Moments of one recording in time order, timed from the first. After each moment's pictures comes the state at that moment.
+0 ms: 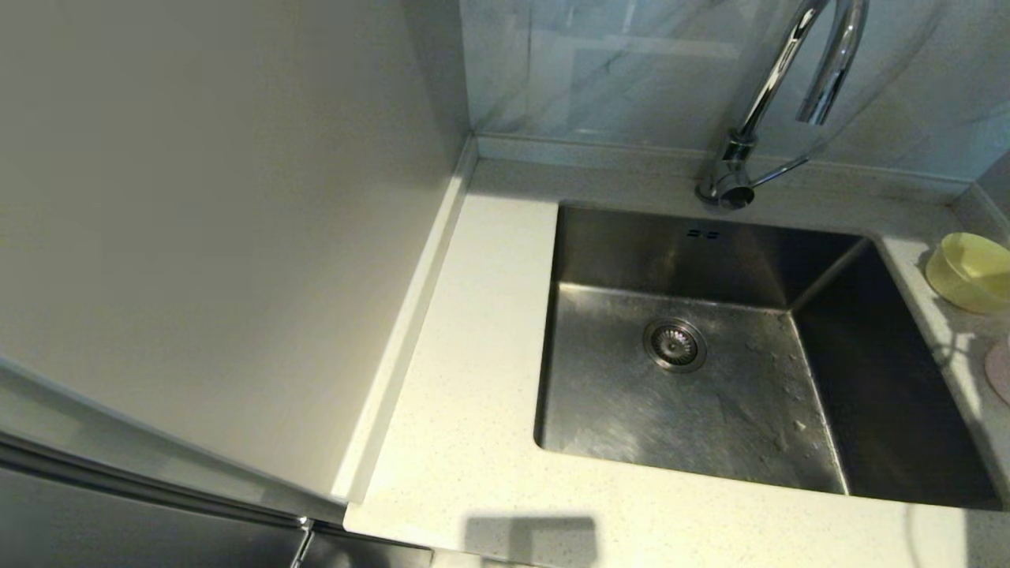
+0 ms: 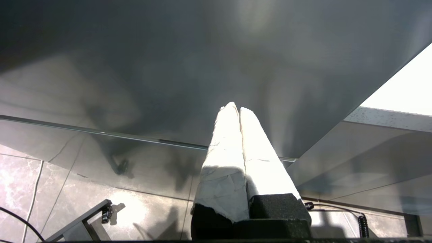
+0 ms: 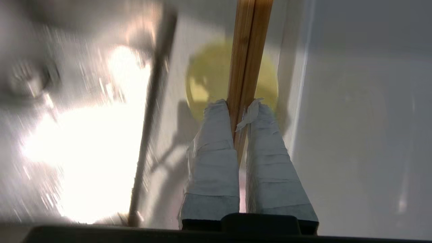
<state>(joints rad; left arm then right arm) 0.00 0.00 0.00 0.00 0.02 -0.03 -0.67 1.74 -1.75 0.44 0.34 -0.46</state>
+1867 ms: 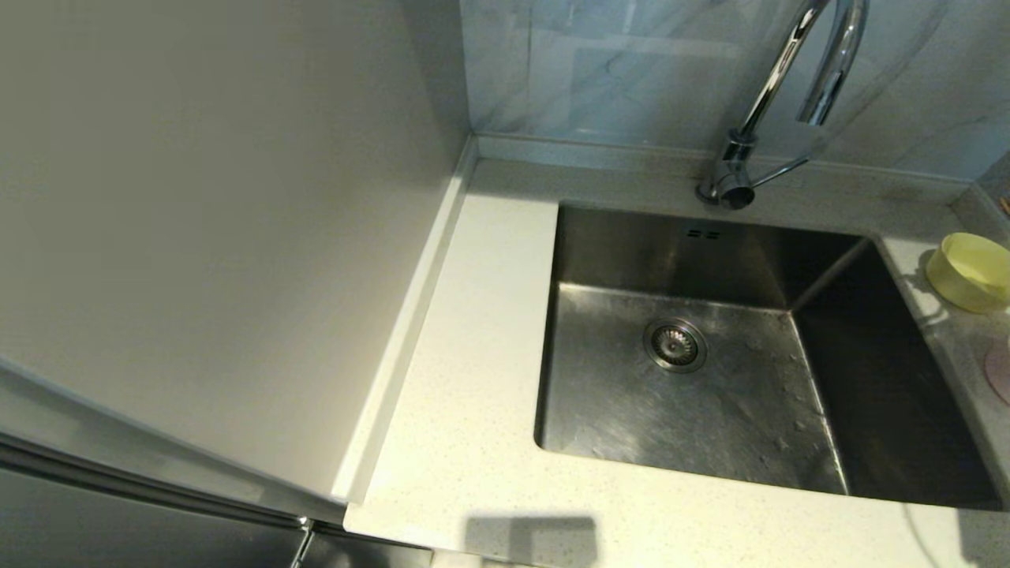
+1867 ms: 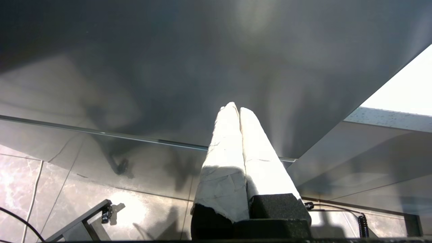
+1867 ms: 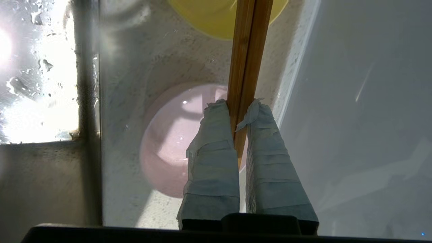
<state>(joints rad) 0.00 0.00 0.00 0.00 0.02 -0.03 -0.54 1.84 -1.81 0.71 -0.12 -0.52</state>
